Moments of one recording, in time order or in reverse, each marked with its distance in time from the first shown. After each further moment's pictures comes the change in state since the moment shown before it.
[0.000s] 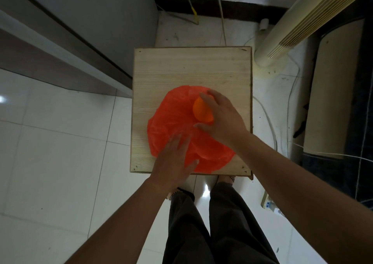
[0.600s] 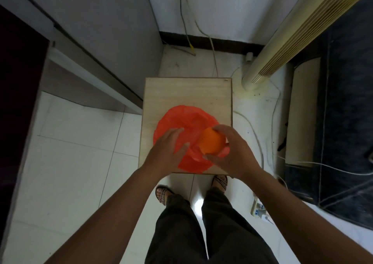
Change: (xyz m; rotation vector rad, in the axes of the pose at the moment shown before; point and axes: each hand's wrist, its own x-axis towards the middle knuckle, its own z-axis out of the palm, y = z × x) left_hand -0.062 0.075 -0.109 -0.271 0.149 0.011; right_hand -0.116 -0.040 -0.100 0.382 0.043 0.040
